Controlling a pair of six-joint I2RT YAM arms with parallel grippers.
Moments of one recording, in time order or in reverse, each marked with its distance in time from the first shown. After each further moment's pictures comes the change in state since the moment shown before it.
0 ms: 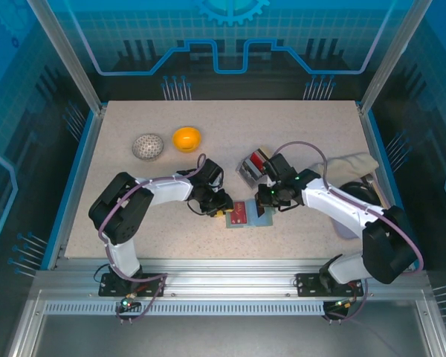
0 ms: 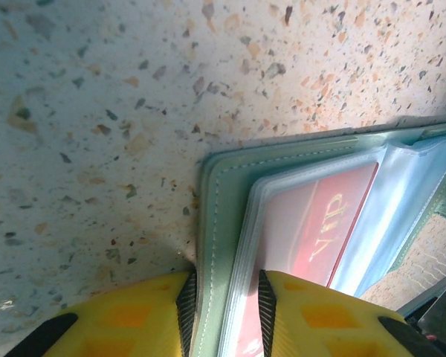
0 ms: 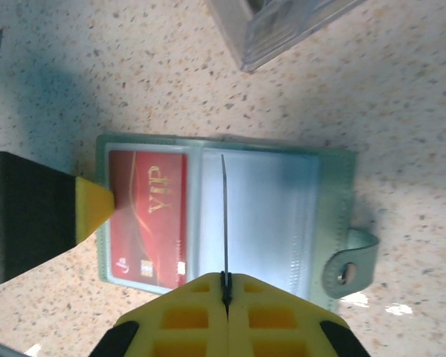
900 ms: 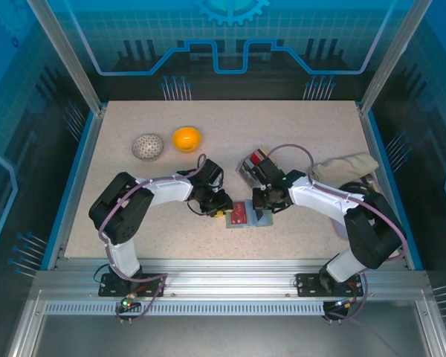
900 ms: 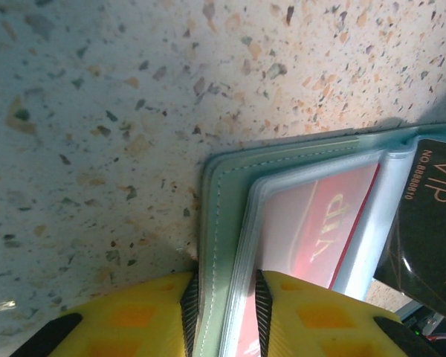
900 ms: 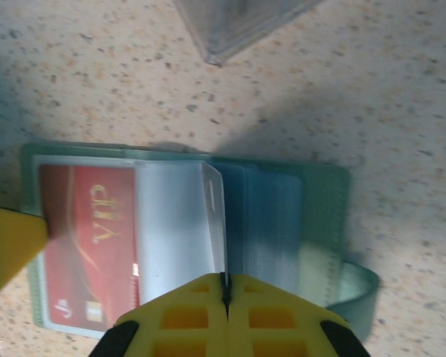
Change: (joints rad) left arm 0.000 0.003 0.000 0.003 0.000 0.000; right arm 0.052 0.138 0.006 0.060 0.072 0.016
